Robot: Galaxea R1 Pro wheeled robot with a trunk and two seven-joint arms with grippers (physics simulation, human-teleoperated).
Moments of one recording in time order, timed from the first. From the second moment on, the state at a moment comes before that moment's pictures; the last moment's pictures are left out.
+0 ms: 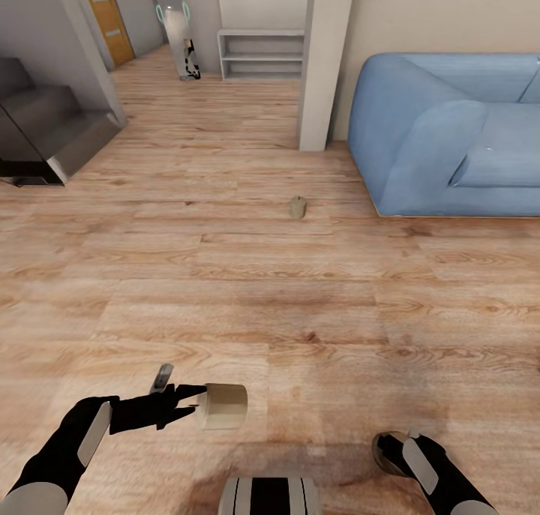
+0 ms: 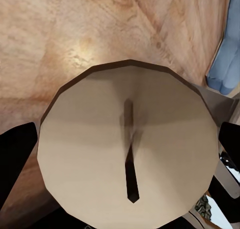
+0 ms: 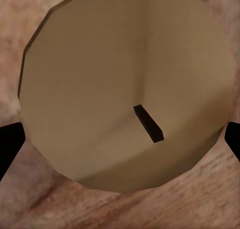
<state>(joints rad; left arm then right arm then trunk) -0.50 0.18 0.20 -0.81 0.32 1.04 -0.92 -0.49 -0.10 -0.13 -0.51 -0.53 0.40 -0.31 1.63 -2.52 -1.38</state>
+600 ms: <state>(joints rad) -0.50 0.18 0.20 -0.81 0.33 1.04 -0.92 -0.49 -0.10 -0.13 -0.51 -0.53 0.40 -0.31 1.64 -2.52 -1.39</state>
